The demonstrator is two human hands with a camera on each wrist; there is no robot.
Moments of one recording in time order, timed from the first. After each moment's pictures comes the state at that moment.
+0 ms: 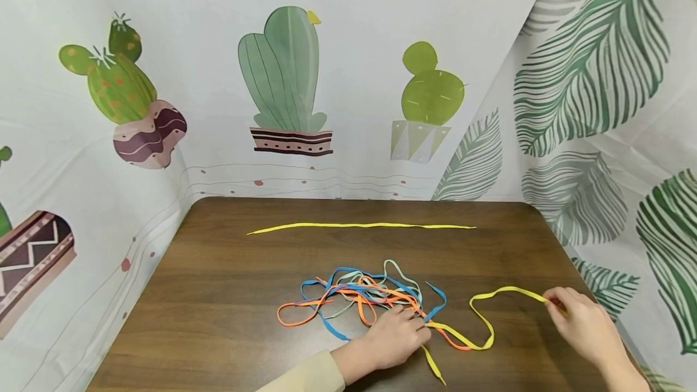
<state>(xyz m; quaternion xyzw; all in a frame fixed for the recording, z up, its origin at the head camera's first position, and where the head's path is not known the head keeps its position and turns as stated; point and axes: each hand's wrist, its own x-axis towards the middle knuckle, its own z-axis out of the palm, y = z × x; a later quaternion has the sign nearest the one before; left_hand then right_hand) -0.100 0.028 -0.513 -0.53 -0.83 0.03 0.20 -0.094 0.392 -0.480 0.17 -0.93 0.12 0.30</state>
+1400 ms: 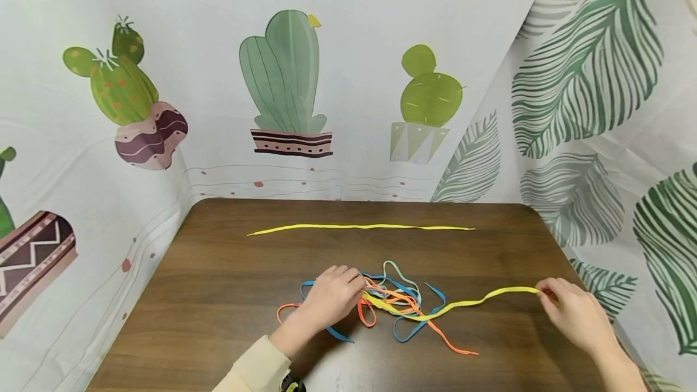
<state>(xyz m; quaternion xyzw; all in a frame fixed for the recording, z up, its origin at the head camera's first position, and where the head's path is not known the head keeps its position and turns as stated) -0.141 -0.071 -0.481 -0.41 -0.86 -0.08 0.31 -0.107 0.388 -0.472 0.18 -0.93 0.11 0.29</state>
